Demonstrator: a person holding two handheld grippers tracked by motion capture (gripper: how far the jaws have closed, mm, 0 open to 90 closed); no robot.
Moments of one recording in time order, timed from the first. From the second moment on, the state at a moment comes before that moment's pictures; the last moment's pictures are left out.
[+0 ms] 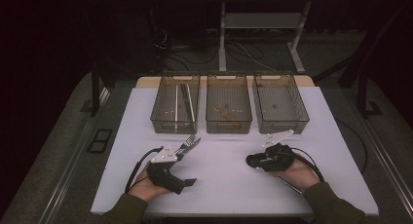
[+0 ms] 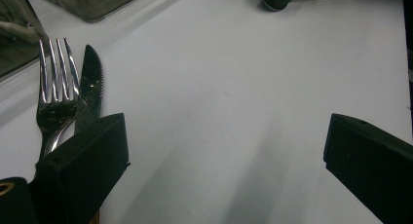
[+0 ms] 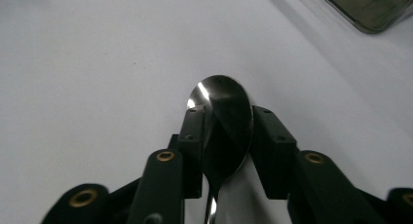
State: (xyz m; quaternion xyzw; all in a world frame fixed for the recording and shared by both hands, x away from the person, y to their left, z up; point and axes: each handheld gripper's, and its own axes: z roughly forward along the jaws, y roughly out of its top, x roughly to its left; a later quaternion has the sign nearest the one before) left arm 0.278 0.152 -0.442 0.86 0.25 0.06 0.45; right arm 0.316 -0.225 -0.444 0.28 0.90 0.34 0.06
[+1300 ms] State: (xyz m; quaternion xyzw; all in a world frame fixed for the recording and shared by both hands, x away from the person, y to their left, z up) left arm 0.278 0.152 -0.442 0.86 0.25 0.05 0.45; right arm 0.320 -0.234 -0.414 0.27 0.87 0.42 0.05
